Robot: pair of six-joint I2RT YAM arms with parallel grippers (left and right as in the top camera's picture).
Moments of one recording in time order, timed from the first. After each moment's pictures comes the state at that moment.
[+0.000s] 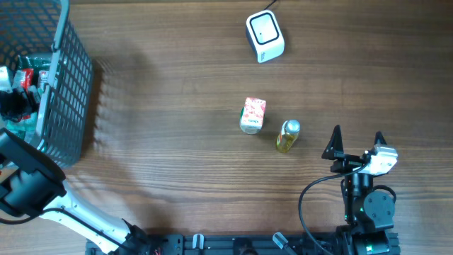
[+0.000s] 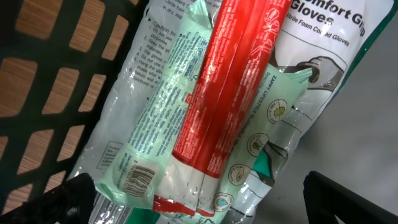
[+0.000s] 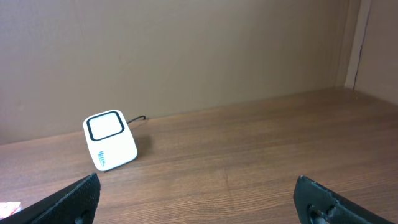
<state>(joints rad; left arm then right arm) 0.74 2.11 1.75 -0.84 0.01 0.34 0.13 0.02 0.01 0.02 0.26 0.13</state>
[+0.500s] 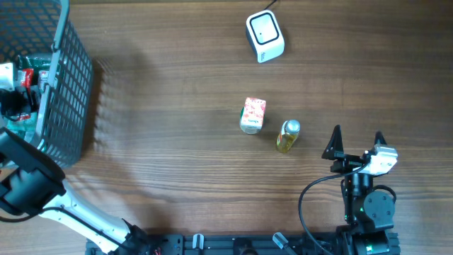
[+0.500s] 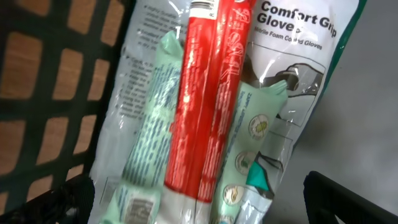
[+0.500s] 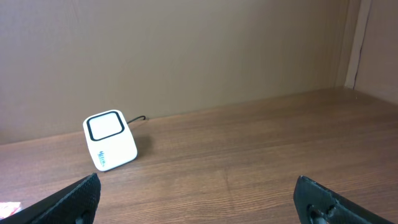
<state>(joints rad) 0.74 2.13 1.75 -0.80 0.06 0.50 0.13 0.02 0.01 0.02 0.26 0.13</state>
